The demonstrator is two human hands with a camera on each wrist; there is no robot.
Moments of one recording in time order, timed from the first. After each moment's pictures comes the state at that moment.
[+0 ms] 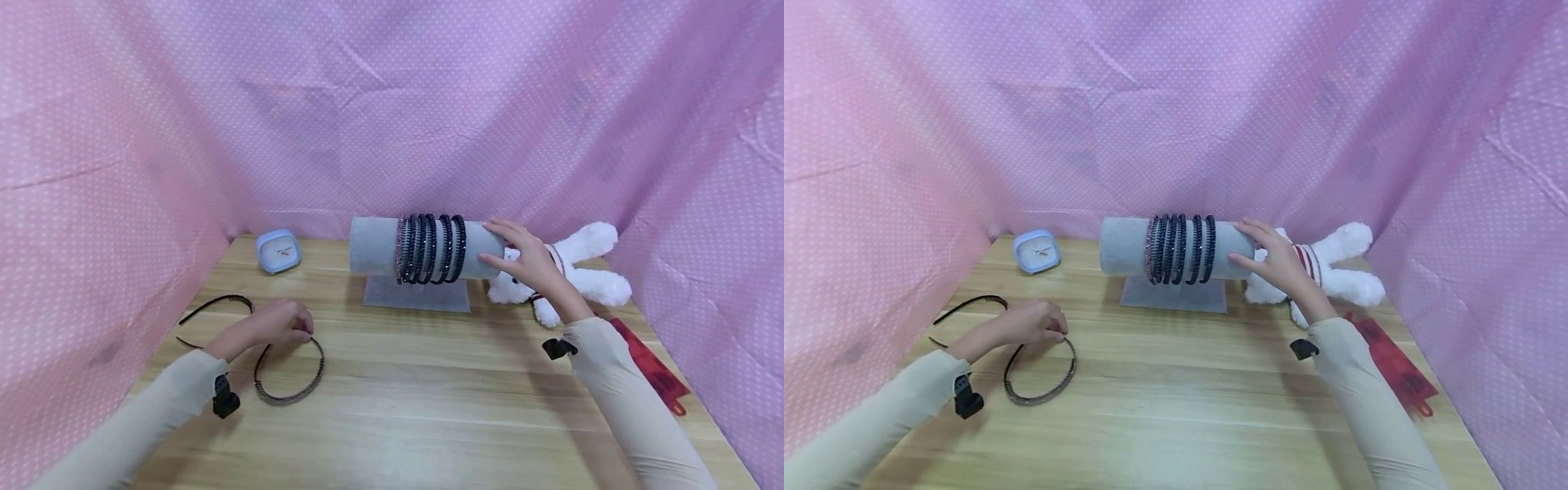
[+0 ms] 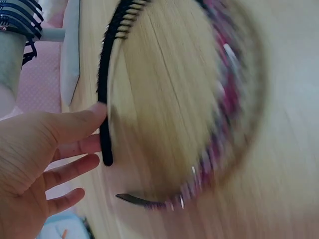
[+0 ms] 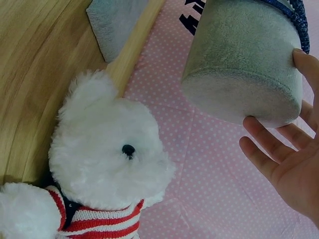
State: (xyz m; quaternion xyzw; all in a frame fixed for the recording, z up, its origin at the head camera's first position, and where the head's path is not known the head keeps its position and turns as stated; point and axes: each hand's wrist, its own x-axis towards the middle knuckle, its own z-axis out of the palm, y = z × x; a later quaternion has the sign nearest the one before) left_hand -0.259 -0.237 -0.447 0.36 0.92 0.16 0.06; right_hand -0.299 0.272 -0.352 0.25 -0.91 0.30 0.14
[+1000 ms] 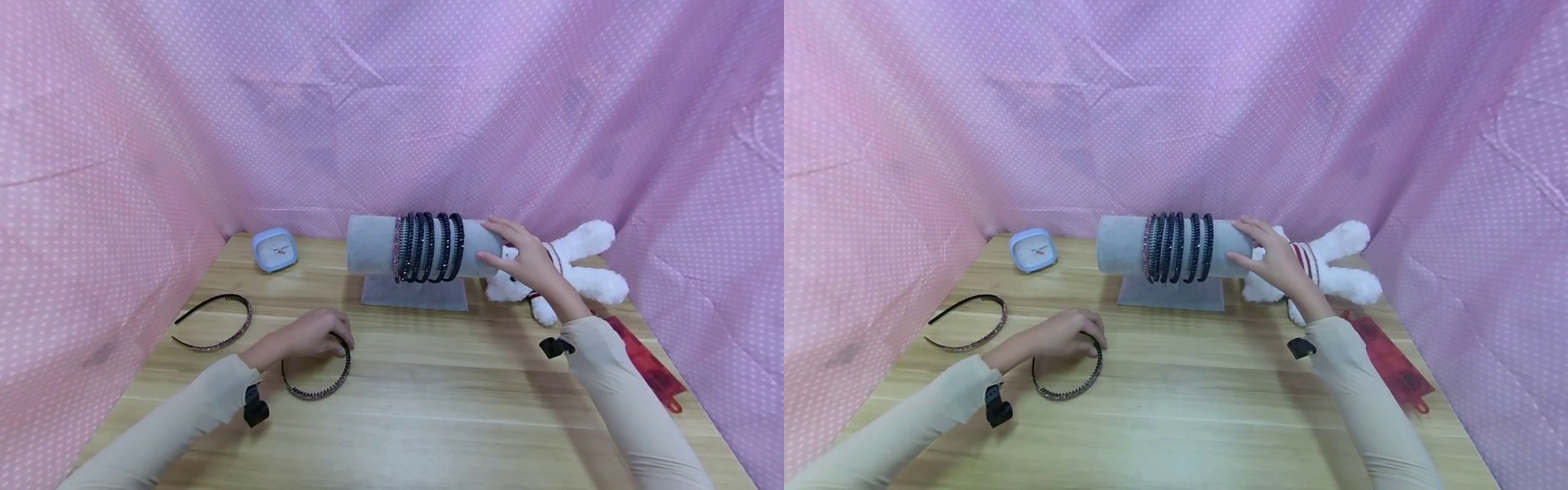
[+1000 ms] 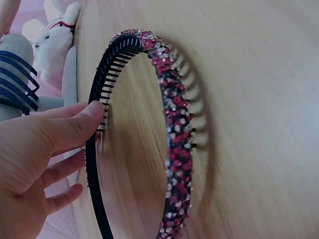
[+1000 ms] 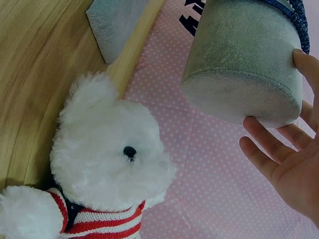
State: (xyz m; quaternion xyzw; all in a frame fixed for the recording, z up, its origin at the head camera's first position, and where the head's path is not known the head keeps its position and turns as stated) left_hand -0.250 -0.169 -0.458 0.43 0.88 0.20 0.08; right_hand -0.301 0.272 -0.354 0.24 -0.91 0.30 0.15
